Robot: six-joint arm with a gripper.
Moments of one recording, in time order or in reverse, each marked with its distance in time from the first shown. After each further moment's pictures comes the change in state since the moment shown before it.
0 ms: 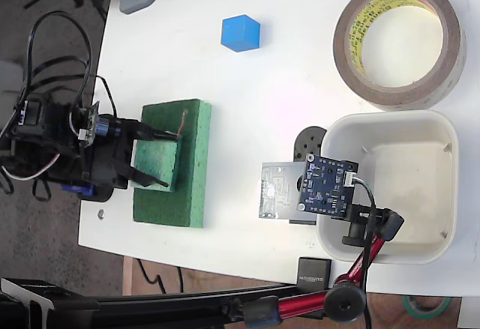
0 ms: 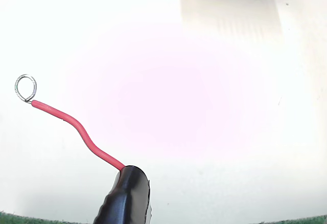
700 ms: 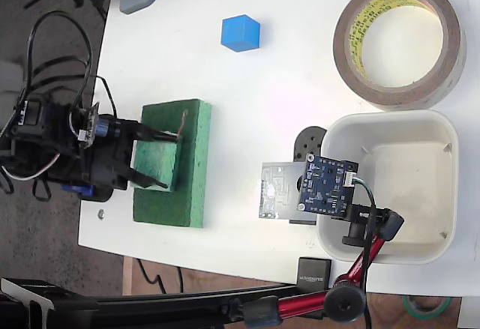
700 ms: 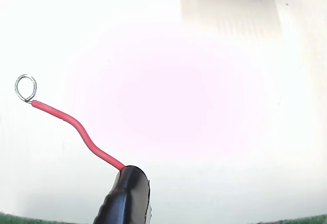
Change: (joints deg) arm -0.1 0.0 -0.3 0.0 0.7 0.3
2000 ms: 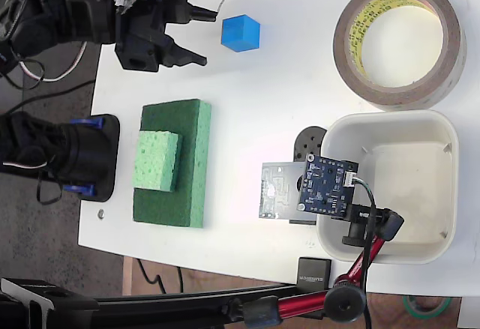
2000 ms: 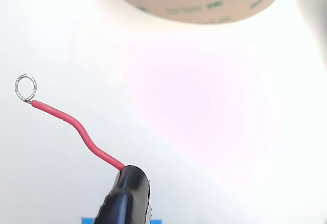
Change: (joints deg) arm -38.6 -67.4 -49.7 -5.0 27.4 28.4
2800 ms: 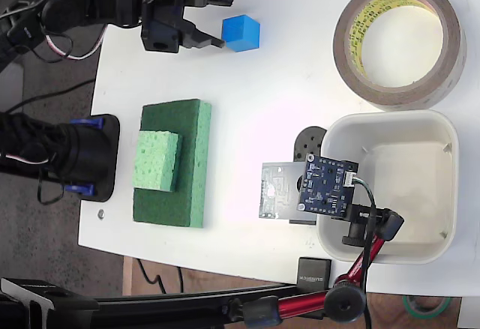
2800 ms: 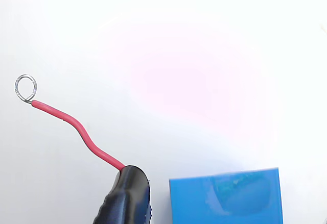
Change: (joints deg) arm -7.0 -12.4 -2.5 -4.4 2.0 12.4
